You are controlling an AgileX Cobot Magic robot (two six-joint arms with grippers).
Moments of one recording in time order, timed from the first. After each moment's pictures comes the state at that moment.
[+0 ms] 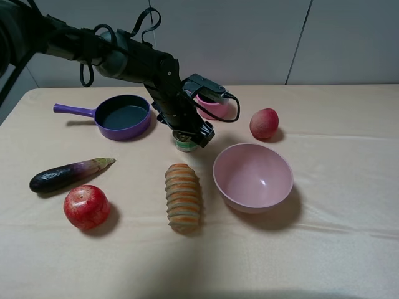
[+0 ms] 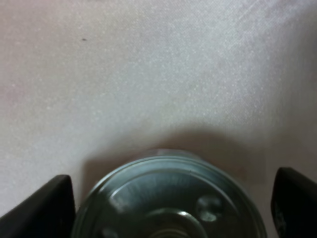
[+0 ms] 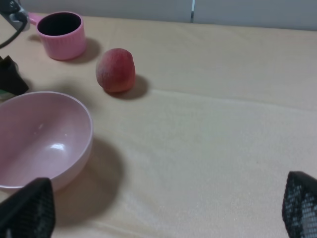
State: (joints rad) left arm -0.60 2.27 -1.55 -0.01 0.42 0.14; right arm 0.17 -0.01 -0.50 0.01 1.03 0.01
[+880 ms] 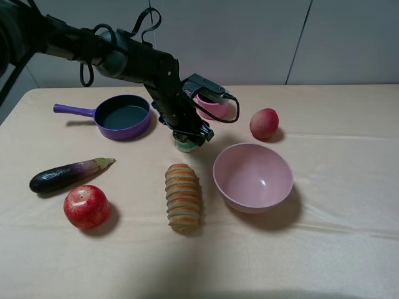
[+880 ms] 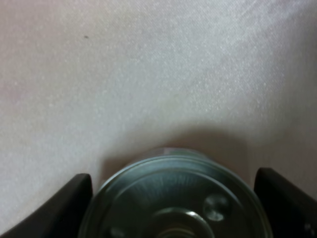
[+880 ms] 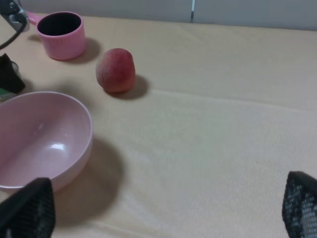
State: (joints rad) left arm -0.60 2.27 -1.55 0.00 0.43 0.14; right arm 0.17 -0.01 -0.50 0.01 1.03 0.01
